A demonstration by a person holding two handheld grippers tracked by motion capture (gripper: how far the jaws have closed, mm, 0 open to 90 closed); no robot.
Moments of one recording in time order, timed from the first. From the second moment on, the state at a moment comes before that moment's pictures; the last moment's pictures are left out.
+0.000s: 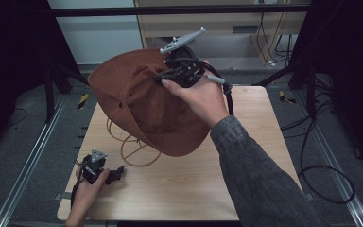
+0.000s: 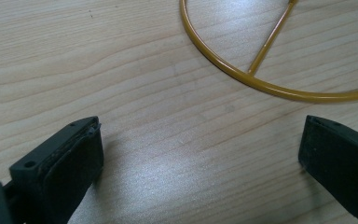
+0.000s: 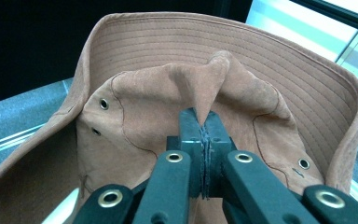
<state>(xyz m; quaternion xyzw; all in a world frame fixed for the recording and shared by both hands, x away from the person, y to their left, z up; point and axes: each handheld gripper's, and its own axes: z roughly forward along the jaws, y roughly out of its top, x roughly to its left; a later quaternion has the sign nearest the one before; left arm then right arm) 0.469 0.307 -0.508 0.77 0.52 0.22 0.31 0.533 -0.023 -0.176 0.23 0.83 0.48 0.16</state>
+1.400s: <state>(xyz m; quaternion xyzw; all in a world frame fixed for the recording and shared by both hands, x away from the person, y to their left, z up) 0.468 0.313 -0.508 0.77 0.51 0.22 0.31 0.549 0.022 -0.186 0.22 0.83 0.49 0.13</state>
